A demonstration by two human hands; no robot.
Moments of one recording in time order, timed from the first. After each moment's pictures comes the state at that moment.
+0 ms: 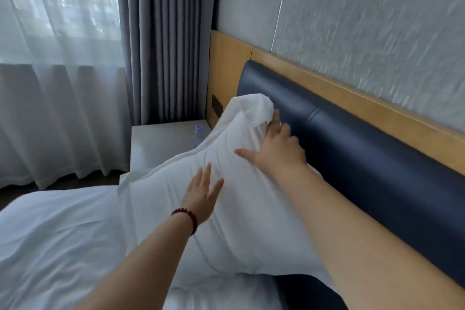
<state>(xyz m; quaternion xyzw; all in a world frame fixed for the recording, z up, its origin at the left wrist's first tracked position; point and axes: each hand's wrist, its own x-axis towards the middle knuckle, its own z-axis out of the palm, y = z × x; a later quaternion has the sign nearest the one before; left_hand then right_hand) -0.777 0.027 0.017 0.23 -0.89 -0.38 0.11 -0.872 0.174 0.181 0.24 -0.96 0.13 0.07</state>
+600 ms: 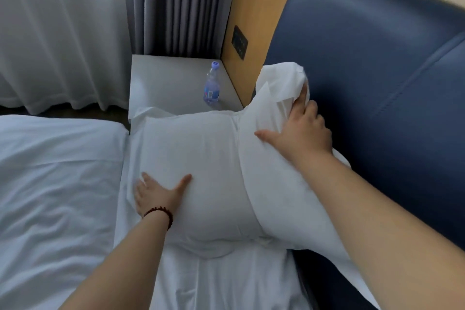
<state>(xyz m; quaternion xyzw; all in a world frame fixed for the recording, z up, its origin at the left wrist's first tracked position) -0.734 -0.037 -0.166 0.60 -0.67 -0.42 0.08 -0.923 0.121 0.035 0.25 -0.96 0.03 0.10</state>
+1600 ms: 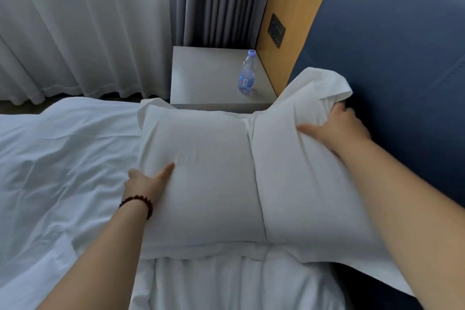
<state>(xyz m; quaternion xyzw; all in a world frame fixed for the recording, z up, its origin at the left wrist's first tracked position) -0.614 -0.064 -0.122 0.66 -0.59 -0.46 0.11 -0.928 0.134 0.014 0.20 -0.98 0.07 -0.04</state>
